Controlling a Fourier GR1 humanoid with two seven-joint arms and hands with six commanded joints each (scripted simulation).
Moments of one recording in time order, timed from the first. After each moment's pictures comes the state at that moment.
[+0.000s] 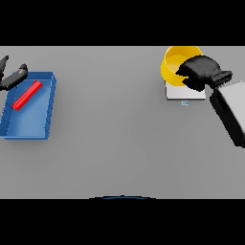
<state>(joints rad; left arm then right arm) -0.49 0.61 -0.06 -1.22 -0.03 -0.07 0.51 -0.84 -0.56 0.46 -0.93 0.80 0.34 -0.16</state>
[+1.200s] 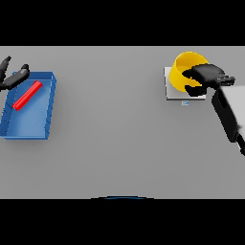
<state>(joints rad) -0.50 0.60 -0.07 -1.20 -0.03 -0.08 0.53 -0.89 -0.49 0.41 -0.59 0.76 0.28 -0.20</state>
